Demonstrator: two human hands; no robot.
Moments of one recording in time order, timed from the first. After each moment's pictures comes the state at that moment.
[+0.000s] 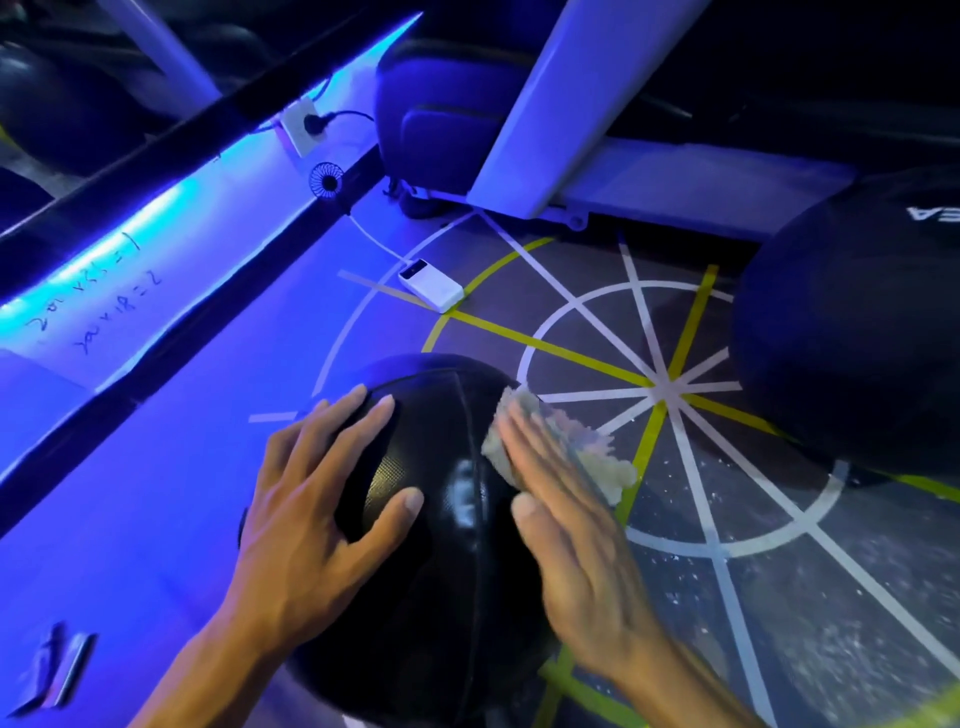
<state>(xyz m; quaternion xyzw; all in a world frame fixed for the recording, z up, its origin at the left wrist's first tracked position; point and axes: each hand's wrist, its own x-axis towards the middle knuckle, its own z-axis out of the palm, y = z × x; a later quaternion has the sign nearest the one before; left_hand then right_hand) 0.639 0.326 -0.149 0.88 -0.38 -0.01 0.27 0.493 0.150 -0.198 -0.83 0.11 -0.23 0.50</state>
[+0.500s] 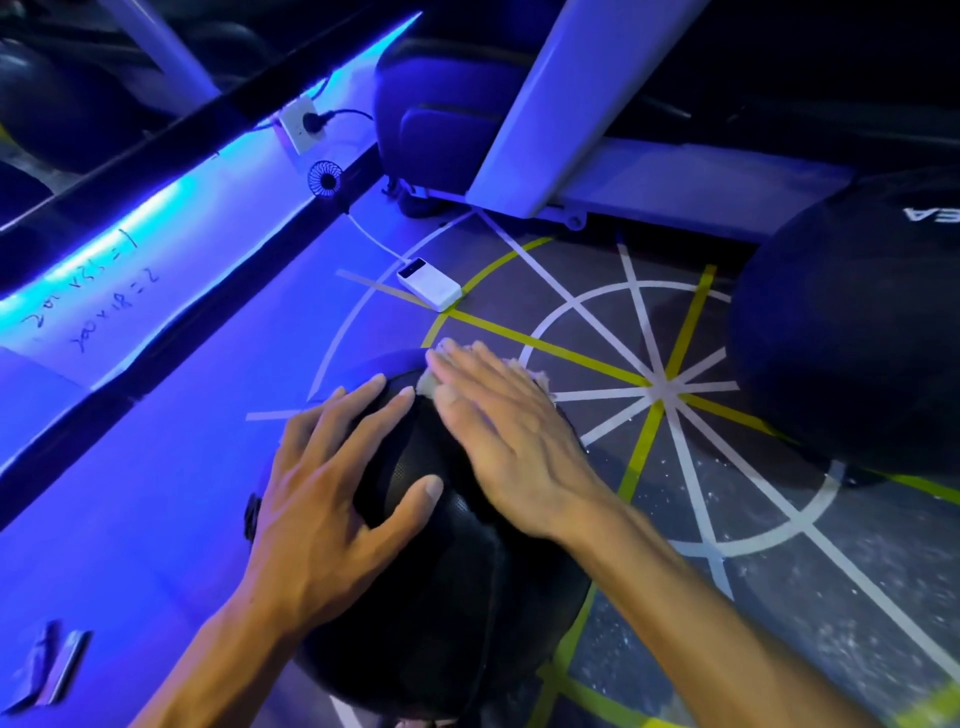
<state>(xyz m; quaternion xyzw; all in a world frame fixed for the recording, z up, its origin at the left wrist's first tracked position) 0.639 0.310 -0.148 0.88 -0.40 0.00 0.26 0.566 0.120 -0.159 -0.88 0.11 -0.08 0.45</state>
